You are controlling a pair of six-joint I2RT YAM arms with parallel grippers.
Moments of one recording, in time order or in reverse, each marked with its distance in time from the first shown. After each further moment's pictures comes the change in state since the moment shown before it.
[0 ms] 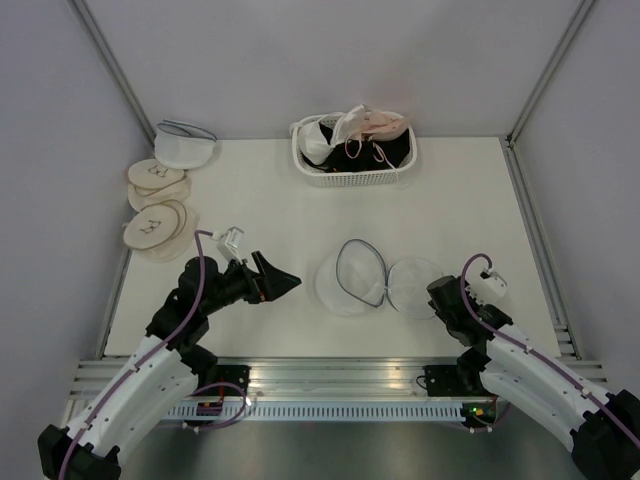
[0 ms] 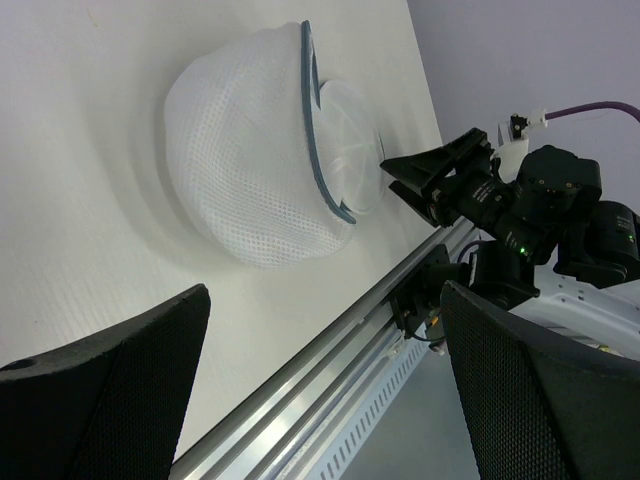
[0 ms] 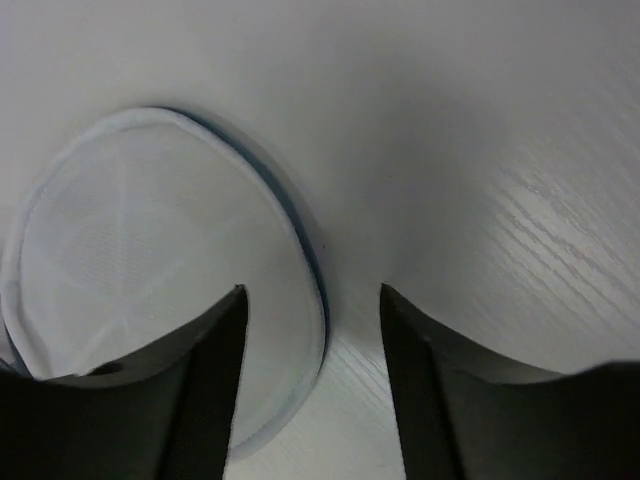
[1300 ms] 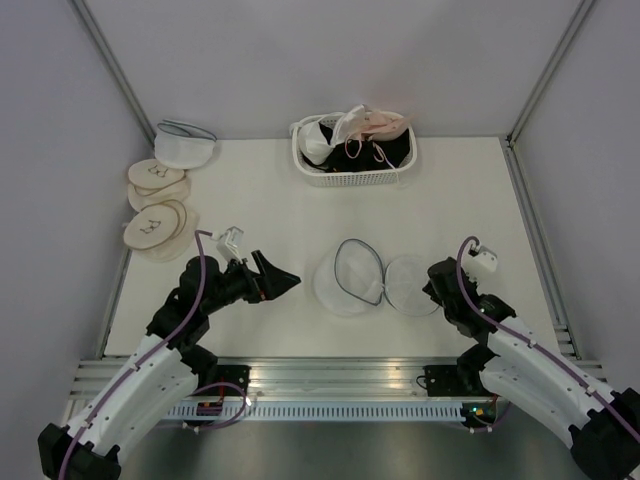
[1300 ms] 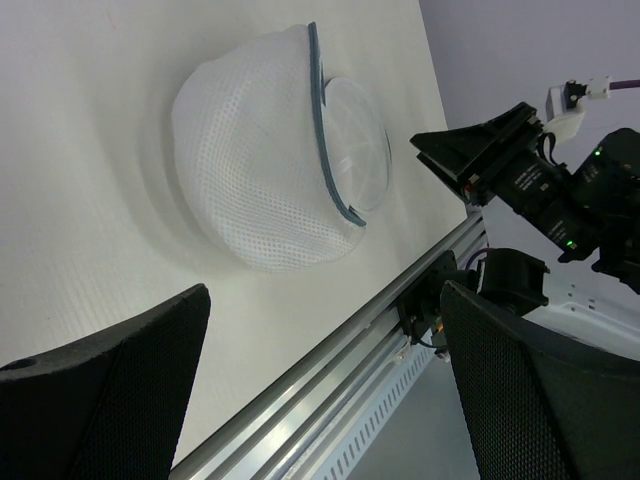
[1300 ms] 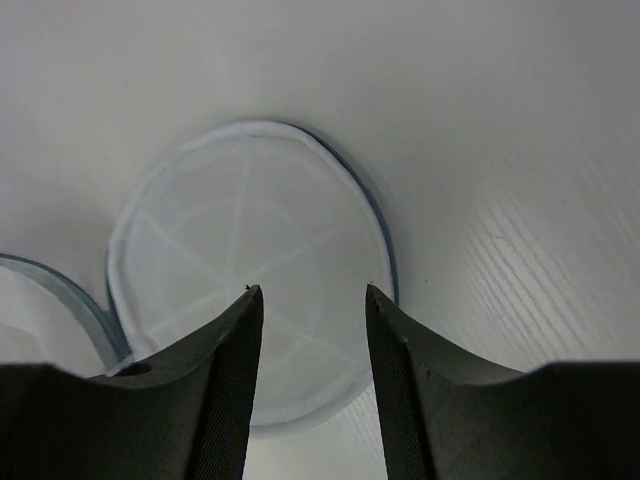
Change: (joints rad) left arm 0.000 0.008 0.002 -0.010 -0.026 0.000; right arm 0.000 0.028 0.143 0.117 -0.019 -0.290
